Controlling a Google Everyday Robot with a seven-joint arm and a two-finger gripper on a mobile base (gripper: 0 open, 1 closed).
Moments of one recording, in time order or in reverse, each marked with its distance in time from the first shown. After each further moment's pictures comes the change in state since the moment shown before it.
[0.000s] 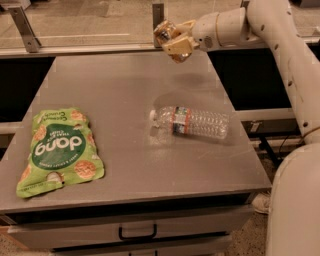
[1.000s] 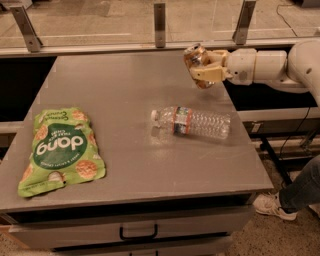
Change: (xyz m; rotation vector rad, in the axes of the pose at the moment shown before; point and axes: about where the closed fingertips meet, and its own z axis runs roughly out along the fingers) arm 0.067 0.042 -0.082 -0.006 -0.174 0.118
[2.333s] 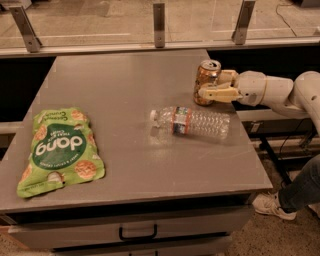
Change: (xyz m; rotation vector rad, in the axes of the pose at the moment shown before) arm 0.038 0.020 -0.029 -0.076 -0.193 0.044
